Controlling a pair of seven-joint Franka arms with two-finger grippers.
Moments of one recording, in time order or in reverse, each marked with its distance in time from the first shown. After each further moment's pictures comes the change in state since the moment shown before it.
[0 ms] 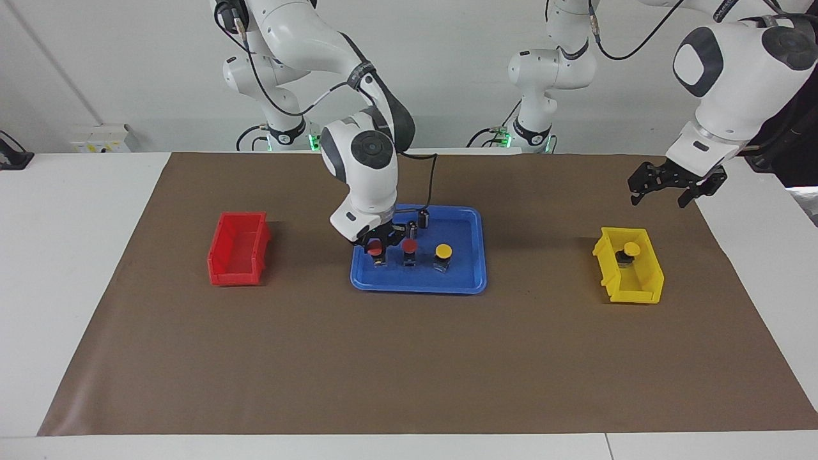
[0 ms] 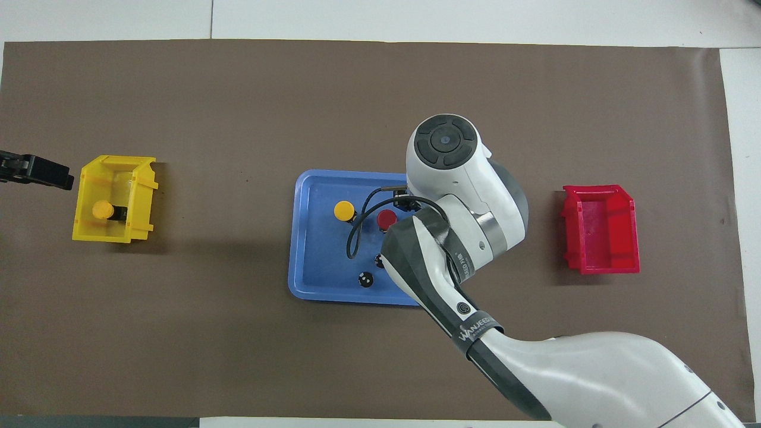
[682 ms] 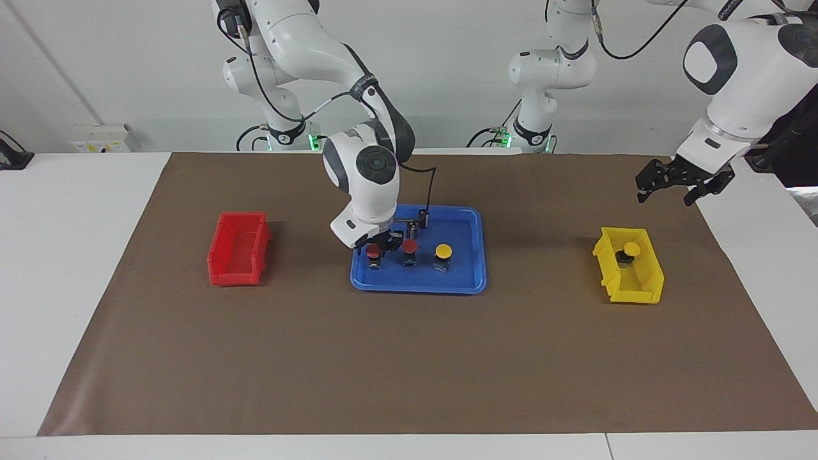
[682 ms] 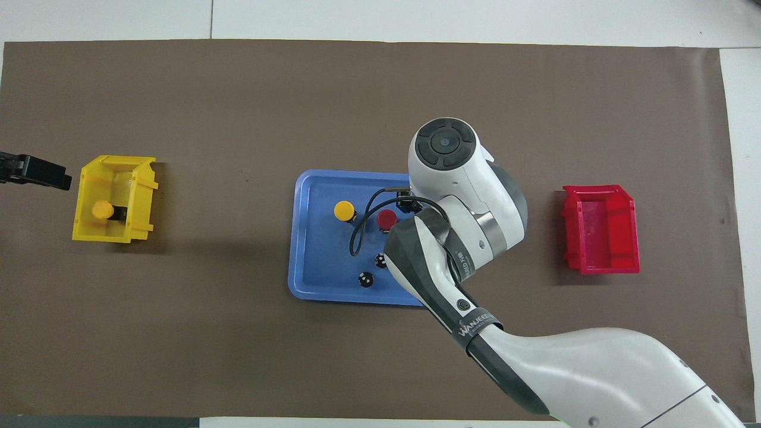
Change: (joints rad) left arm 0.008 0.000 -0.003 0.000 -0.023 0.000 0.003; right arm -0.005 -0.006 -0.013 0.015 -0.005 -0.005 0.042
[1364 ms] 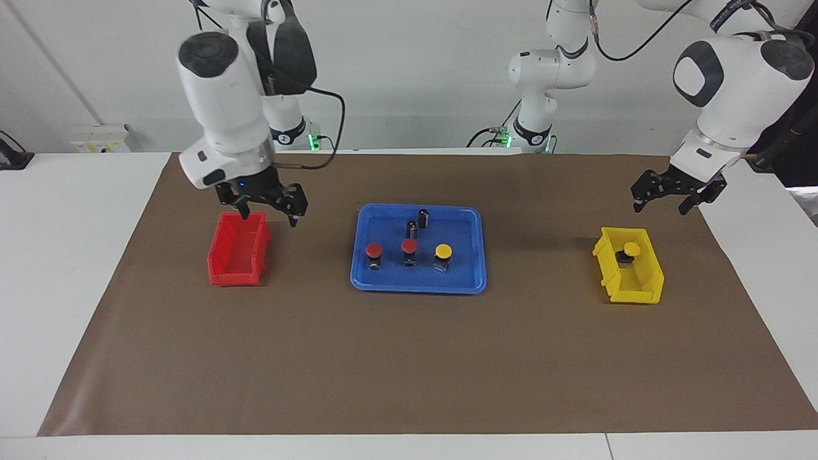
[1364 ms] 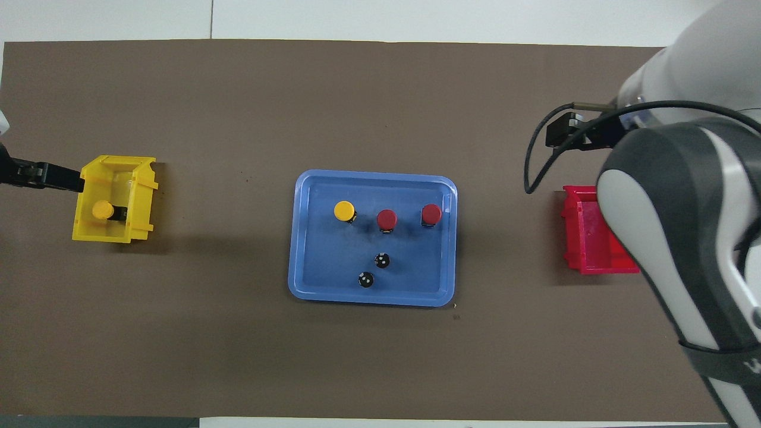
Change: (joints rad) left arm 0.011 -0.028 0.000 -0.161 0.000 0.171 -0.011; right arm -0.330 -0.267 -0.015 0.186 -0.006 -0.387 -0.283
